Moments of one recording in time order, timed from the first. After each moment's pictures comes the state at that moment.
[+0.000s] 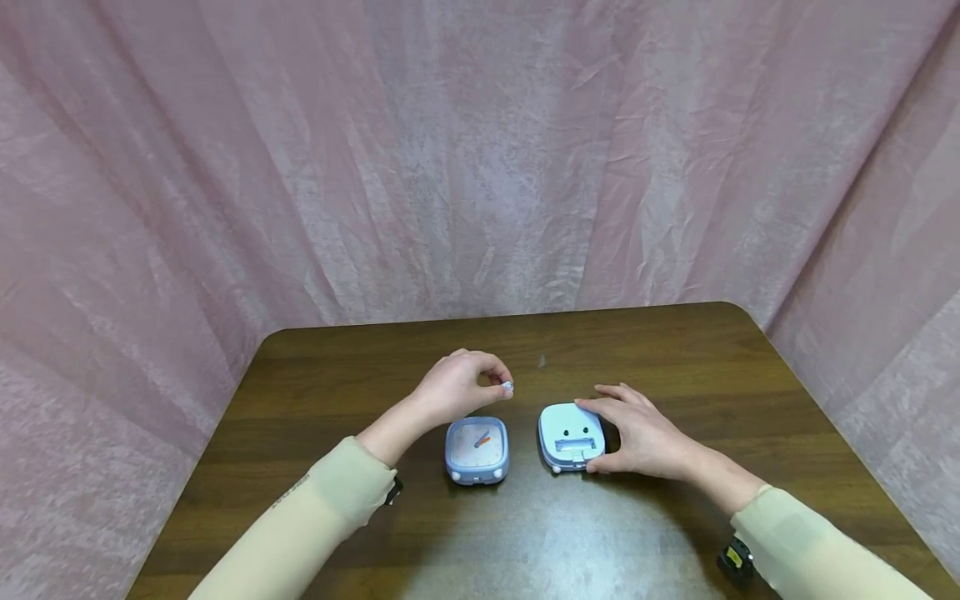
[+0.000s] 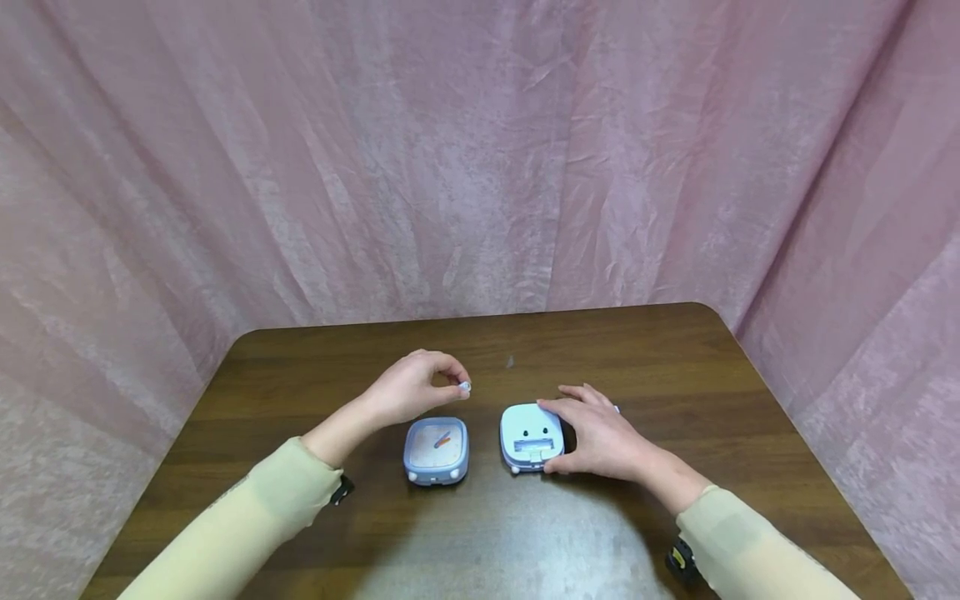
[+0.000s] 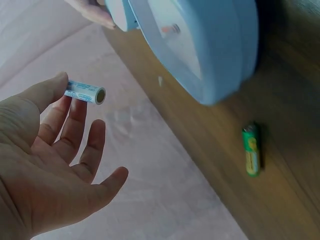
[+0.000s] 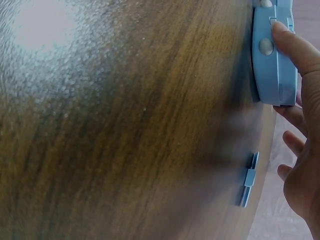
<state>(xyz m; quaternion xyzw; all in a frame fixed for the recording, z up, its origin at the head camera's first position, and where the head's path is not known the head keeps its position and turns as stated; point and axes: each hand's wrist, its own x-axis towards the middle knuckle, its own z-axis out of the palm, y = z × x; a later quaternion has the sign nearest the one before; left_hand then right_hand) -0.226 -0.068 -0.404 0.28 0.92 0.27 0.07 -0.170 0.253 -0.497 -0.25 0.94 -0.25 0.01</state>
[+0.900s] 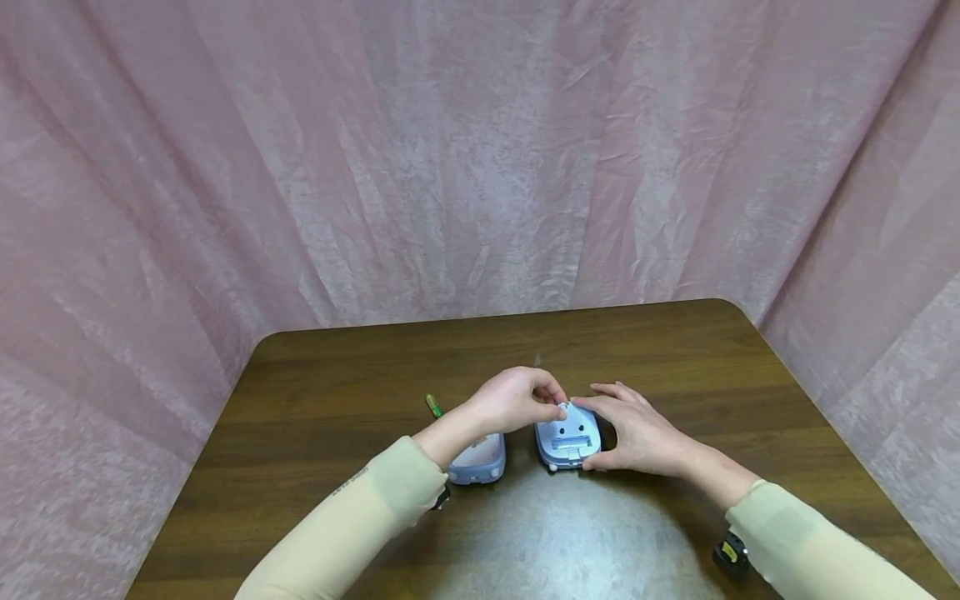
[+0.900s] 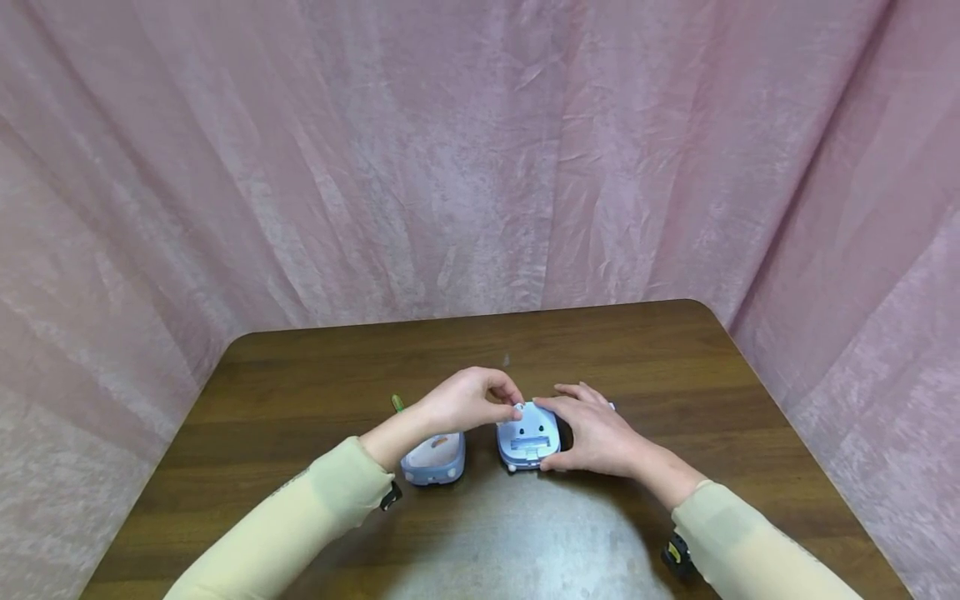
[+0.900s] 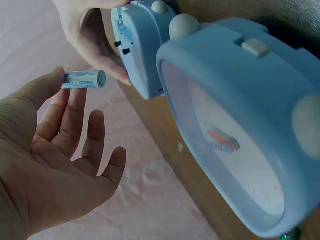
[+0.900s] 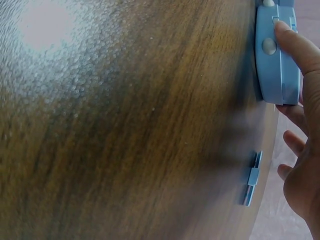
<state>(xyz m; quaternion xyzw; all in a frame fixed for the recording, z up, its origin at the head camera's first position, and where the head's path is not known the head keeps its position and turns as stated) -0.214 0.003 -0.417 0.31 0.88 0.33 0.17 -0.170 0.257 -0.498 -0.25 0.93 -0.26 0.02</state>
